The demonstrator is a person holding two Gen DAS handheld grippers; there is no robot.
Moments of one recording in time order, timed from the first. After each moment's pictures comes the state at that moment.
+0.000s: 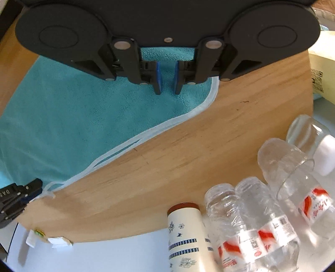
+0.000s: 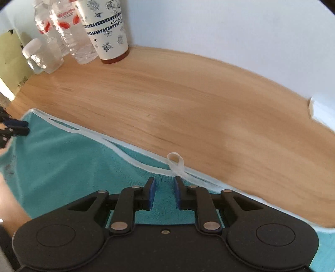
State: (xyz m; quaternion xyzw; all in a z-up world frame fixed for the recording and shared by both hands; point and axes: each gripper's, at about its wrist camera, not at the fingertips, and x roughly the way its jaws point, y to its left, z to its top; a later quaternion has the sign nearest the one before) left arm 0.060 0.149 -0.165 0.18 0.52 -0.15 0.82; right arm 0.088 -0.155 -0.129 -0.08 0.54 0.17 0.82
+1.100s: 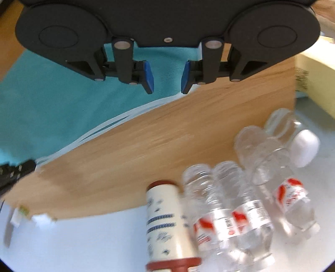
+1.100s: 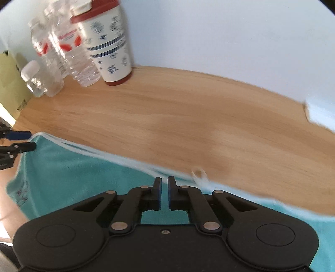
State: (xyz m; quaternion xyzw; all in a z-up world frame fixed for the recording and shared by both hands) left arm 0.064 0.140 -0.139 0.13 0.48 -0.13 0.85; right arm 0.077 -0.146 -0.115 -0.01 0.53 0.14 0.83
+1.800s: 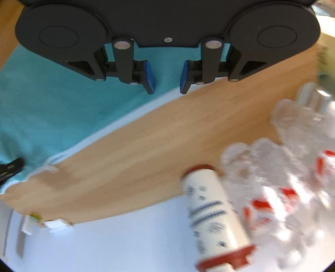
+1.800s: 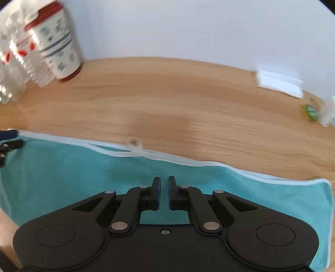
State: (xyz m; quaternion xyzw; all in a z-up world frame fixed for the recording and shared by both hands) left arm 0.074 0.096 -0.165 0.18 0.46 -0.12 0.86; right arm 0.058 -0.210 -0.124 0.00 0.54 0.04 0.84
